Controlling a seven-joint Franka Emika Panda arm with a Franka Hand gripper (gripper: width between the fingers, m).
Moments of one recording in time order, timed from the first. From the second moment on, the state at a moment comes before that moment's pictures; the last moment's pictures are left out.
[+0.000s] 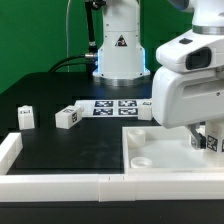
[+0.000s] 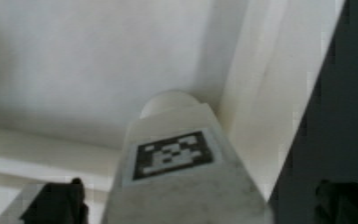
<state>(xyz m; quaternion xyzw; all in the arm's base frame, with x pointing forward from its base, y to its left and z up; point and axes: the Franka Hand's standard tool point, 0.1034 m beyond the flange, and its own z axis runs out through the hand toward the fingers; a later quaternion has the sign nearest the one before) 0.622 0.125 0.060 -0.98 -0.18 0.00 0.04</state>
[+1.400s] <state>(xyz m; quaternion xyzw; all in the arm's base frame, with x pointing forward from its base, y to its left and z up) 0.623 0.119 0.059 -0.92 0.39 0.03 0.05</state>
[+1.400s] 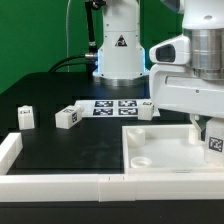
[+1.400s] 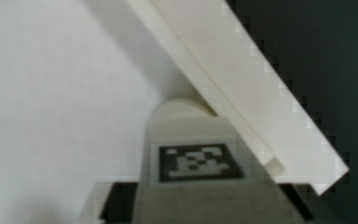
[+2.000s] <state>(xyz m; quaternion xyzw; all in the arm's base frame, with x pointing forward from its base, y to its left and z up) 0.622 0.123 0.058 -0.86 0.50 0.04 0.06</state>
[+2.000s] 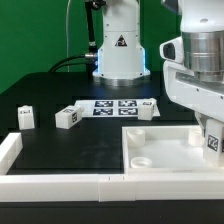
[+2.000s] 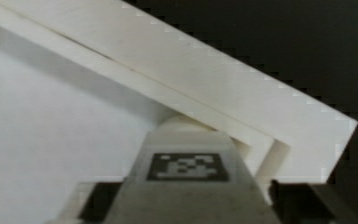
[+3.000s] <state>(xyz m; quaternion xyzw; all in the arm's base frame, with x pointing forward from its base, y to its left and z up) 0.620 0.122 0.056 -0.99 -0.10 0.00 0.05</state>
